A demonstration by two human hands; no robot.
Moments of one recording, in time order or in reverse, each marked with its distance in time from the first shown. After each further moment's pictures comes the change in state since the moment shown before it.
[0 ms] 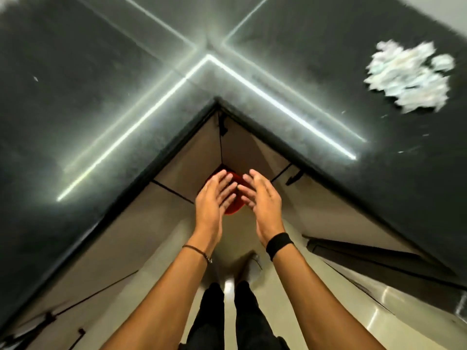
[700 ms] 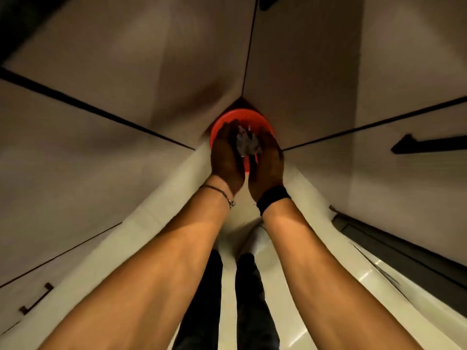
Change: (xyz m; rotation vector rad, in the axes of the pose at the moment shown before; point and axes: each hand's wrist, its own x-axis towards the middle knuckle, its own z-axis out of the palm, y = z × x) left_hand 0.216 -0.164 -0.065 -0.292 0.219 -0.217; right_hand 0.174 0.207 0.028 0.184 0.139 0.333
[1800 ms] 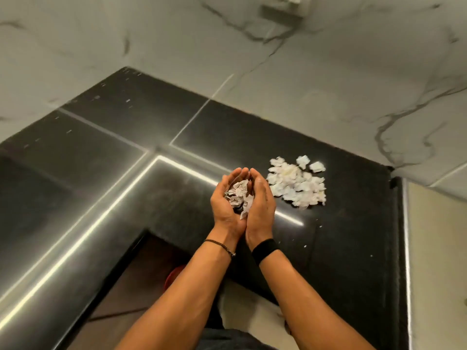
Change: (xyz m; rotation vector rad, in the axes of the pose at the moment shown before) left_hand -0.306 0.114 0.381 -0.293 -0.746 -0.123; right_hand -0.222 -0.419 -0.015 0.275 -0.010 -0.792
